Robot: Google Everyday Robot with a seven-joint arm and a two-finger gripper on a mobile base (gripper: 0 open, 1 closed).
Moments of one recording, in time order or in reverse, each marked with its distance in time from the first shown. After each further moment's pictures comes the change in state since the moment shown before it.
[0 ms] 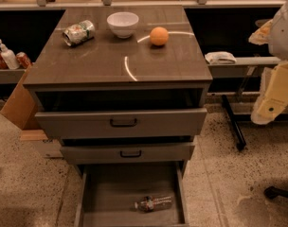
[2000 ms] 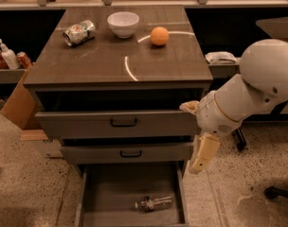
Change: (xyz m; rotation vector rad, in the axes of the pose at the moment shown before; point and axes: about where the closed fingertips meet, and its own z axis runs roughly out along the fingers) arm -0.055 0.070 0.203 -0.252 -0.327 -0.159
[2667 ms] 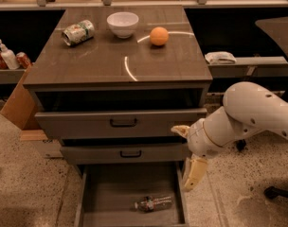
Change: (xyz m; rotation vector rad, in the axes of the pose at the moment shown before) arm 0.033 0.015 0.083 -0.057 -0.058 -0.026
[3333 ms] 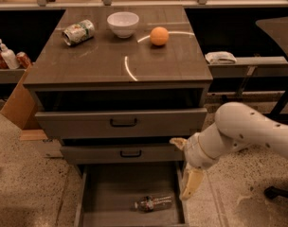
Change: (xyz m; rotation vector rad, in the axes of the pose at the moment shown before) arm 0.035 0.000 0.054 -0.028 -0.001 -0.021
